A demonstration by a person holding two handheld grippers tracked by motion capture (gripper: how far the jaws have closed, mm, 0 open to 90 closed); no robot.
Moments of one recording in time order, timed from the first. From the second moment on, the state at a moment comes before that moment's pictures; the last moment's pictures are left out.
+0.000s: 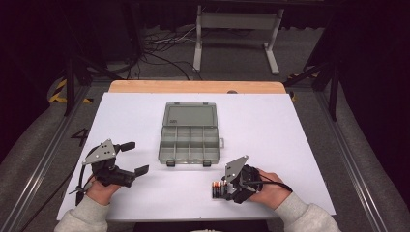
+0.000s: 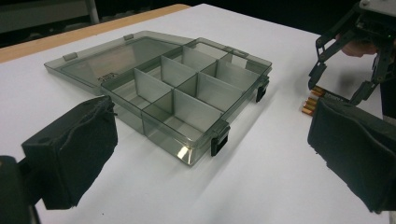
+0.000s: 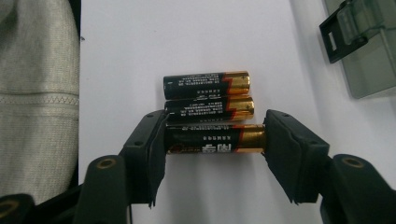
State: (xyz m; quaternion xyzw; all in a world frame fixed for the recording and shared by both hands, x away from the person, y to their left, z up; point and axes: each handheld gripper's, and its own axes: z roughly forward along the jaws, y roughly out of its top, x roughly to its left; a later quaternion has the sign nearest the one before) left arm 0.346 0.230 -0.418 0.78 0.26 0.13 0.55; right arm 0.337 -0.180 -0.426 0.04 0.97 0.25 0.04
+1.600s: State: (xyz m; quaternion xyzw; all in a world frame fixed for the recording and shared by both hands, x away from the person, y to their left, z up) left arm 0.346 0.234 -0.418 0.78 0.26 0.13 0.56; right arm 0.387 -0.179 -0.341 0.05 0.95 0.30 0.07
